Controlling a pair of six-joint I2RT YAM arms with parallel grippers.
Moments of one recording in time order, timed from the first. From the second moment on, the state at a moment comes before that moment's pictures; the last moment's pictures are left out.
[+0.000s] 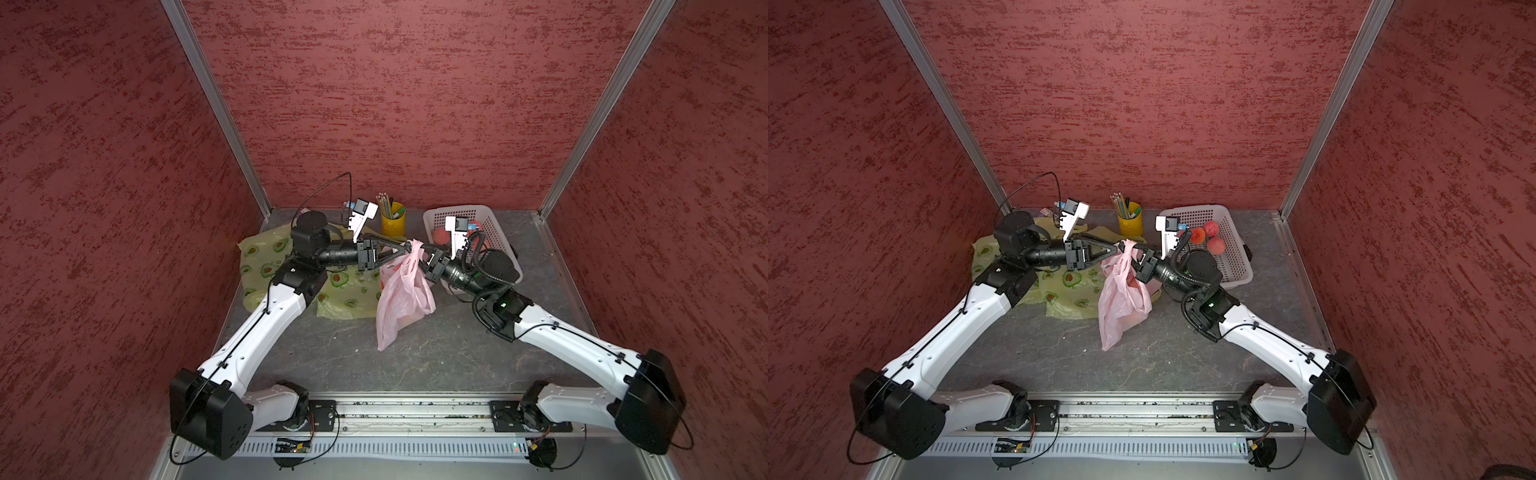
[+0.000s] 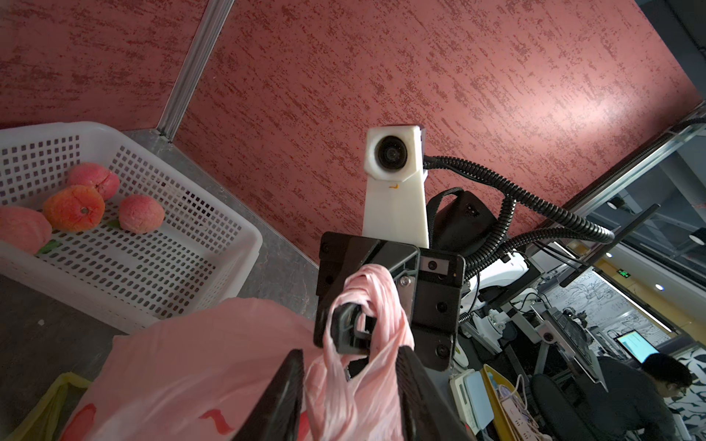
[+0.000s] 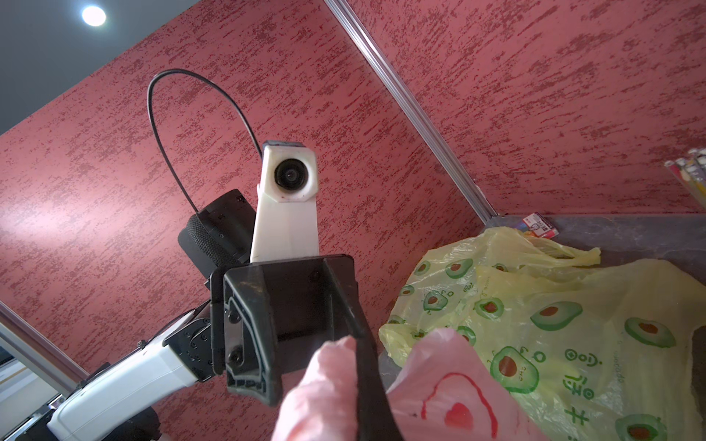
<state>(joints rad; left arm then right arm) -0.36 1.23 1.11 0.08 1.08 -0.64 0.73 1.24 0.89 0.57 -0.33 0.81</state>
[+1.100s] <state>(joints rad) -0.35 1.45 0.94 0.12 0.93 -0.60 0.73 1.34 1.01 0.01 -0.06 0.60</state>
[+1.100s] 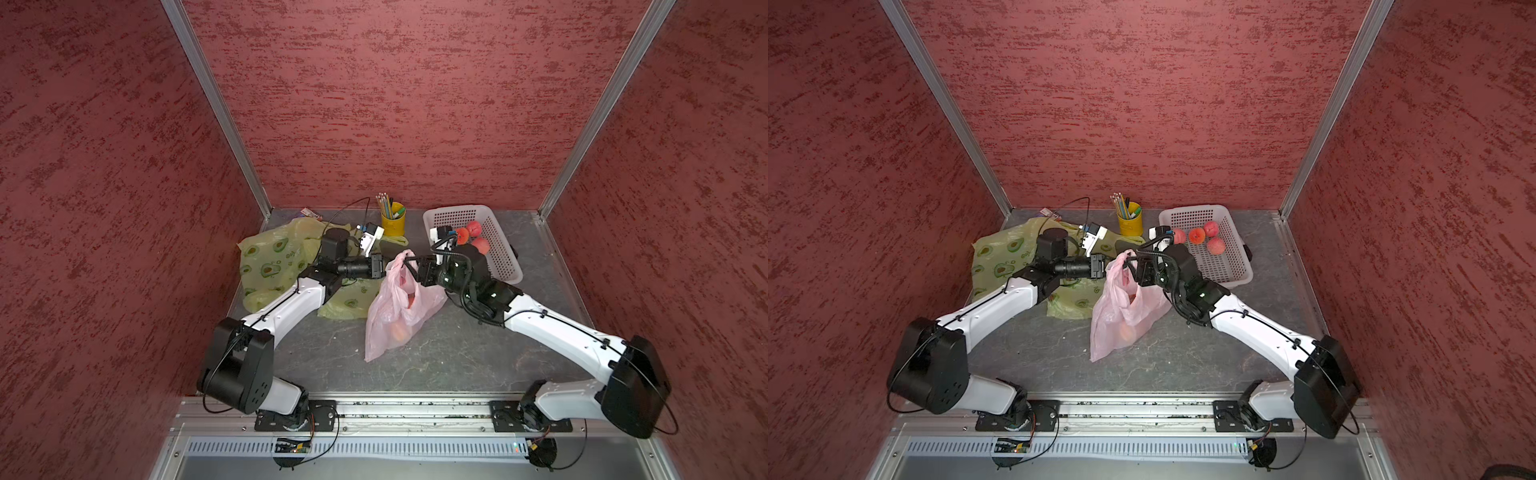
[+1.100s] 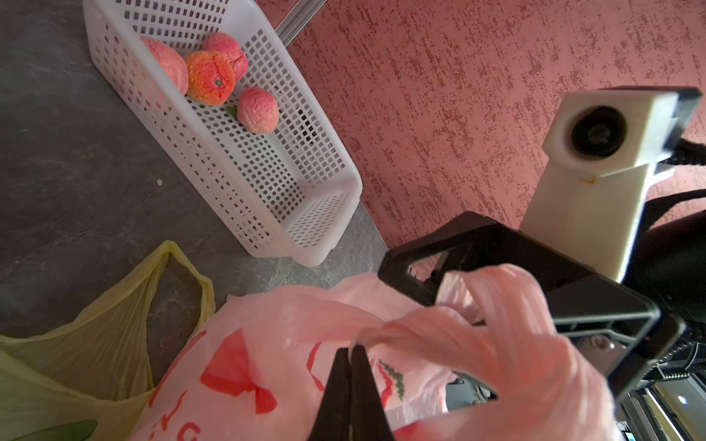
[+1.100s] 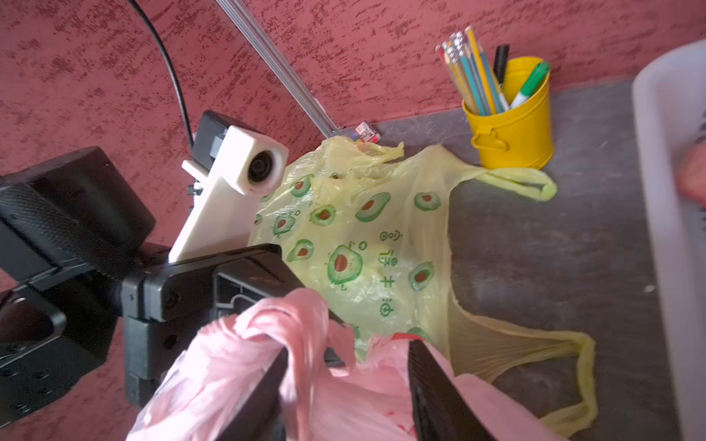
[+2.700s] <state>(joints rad) -0.37 1.45 0.96 0.10 0.92 -0.60 0.80 1.27 1.02 -0.07 -0.31 0.64</state>
